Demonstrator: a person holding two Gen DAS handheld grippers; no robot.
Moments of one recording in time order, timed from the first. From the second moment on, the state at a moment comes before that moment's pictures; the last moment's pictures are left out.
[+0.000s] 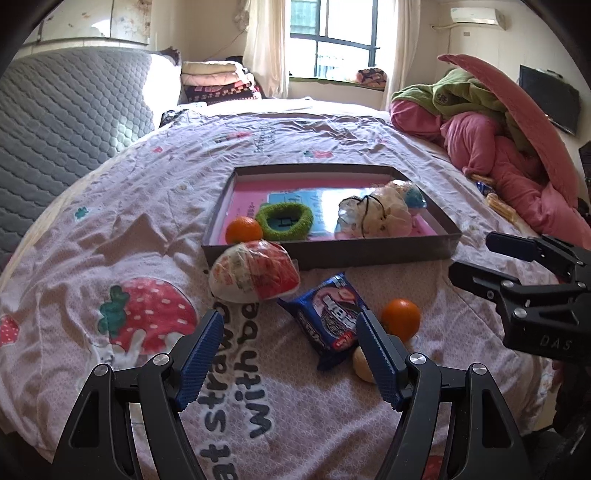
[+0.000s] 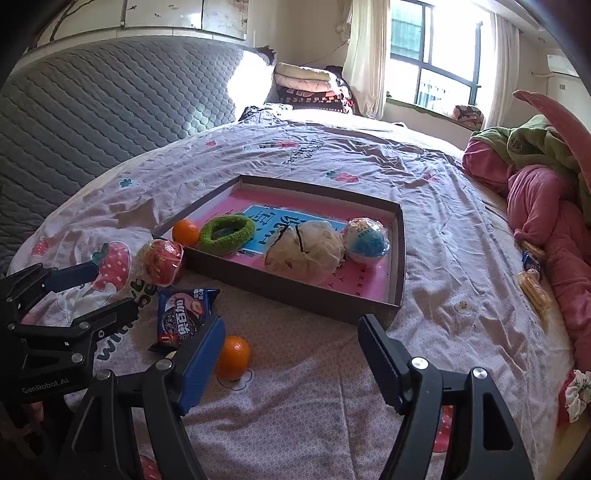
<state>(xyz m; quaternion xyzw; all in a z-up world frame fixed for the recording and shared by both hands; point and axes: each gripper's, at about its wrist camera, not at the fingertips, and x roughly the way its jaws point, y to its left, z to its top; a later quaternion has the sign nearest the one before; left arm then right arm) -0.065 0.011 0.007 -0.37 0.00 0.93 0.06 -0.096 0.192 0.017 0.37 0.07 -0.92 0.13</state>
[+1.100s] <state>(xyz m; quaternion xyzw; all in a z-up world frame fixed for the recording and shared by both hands) -0.052 0.057 -0.030 -0.41 0.03 0.90 0.13 -0.098 0.172 -0.019 0.42 0.07 -0.88 0.18</state>
